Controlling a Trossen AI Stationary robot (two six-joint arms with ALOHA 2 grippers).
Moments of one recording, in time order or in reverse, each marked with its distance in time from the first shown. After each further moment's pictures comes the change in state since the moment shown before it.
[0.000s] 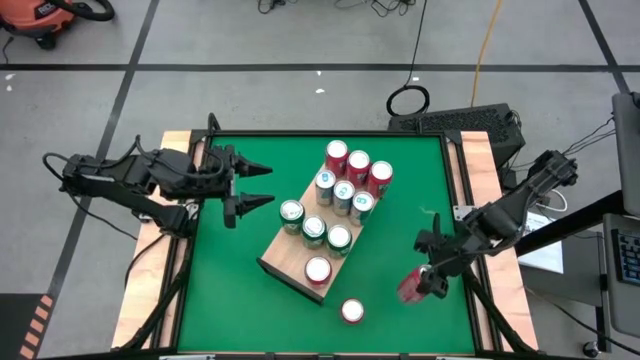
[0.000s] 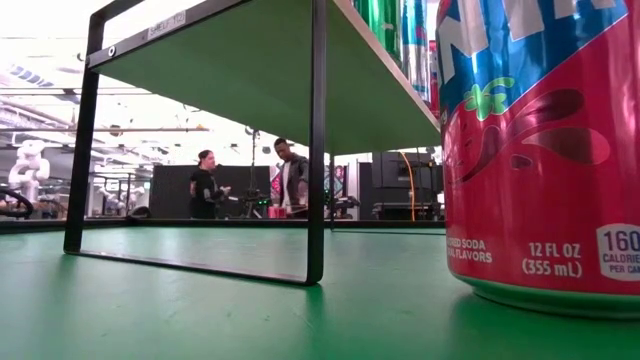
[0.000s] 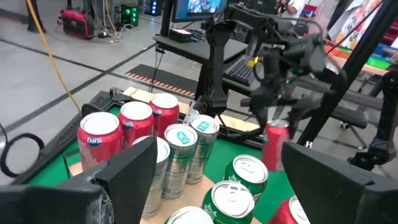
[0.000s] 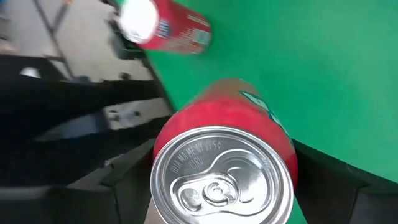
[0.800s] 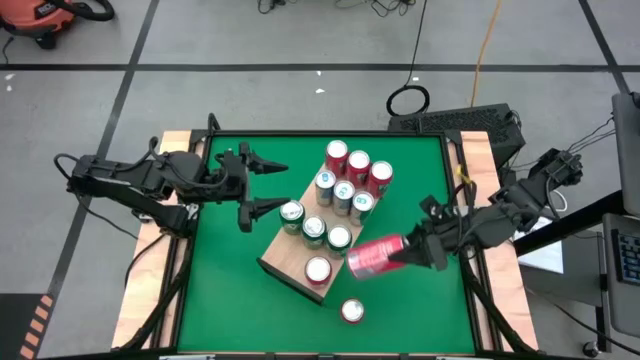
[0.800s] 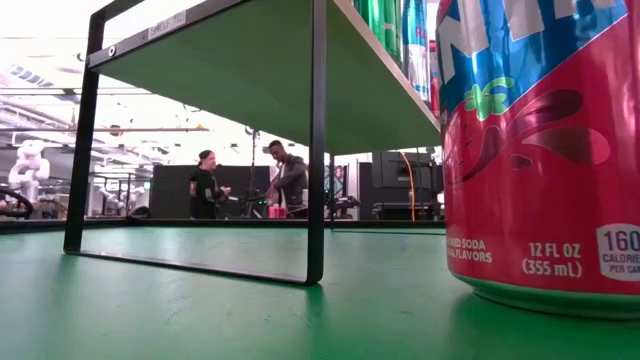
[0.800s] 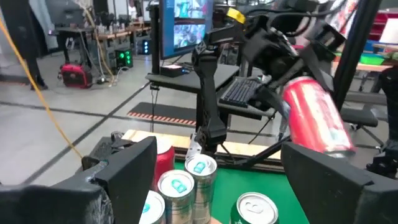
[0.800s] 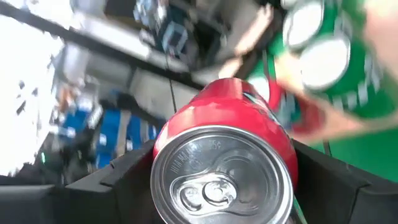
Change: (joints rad) left arm -0.007 0.089 0.000 0.227 0.011 0.223; right arm -0.044 -0.002 0.226 0.420 0.436 -0.035
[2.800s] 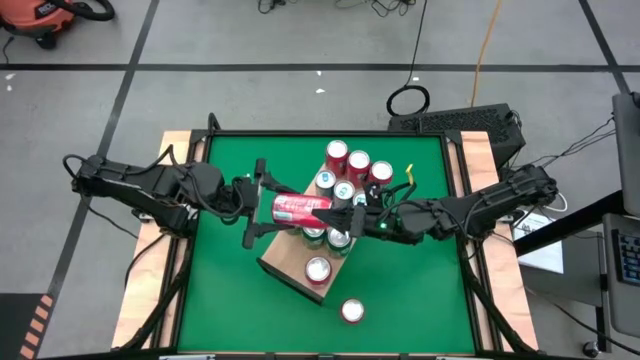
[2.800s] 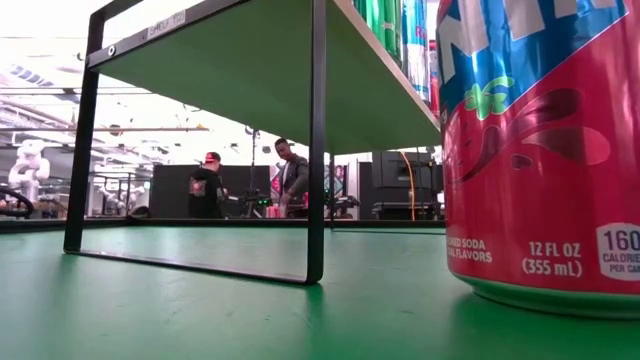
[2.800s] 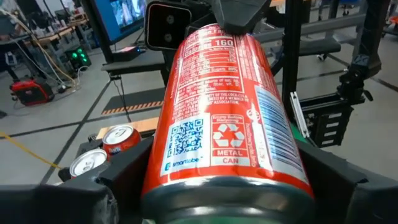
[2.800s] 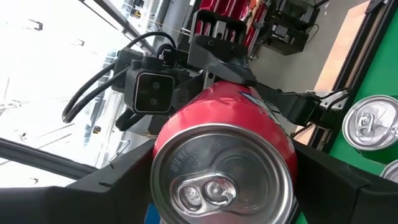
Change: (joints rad) left arm -0.022 0.062 0.000 -0.082 0.168 0.227; right arm -0.264 0.349 -0.001 0.728 0.184 -0.070
